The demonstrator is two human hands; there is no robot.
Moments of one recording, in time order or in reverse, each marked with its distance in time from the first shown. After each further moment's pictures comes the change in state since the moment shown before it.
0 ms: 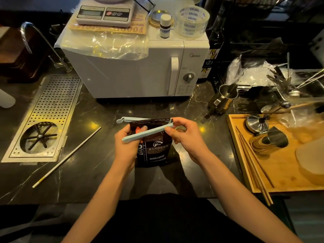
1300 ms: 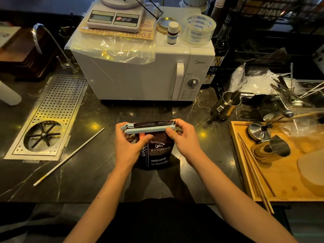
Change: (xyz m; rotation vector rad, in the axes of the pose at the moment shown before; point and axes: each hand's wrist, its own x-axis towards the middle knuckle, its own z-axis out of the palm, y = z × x) left_hand 0.002 -0.007 -0.015 0.316 0.101 0.106; right_hand 0.008 0.003 0.014 -0.173 0.032 -0.112
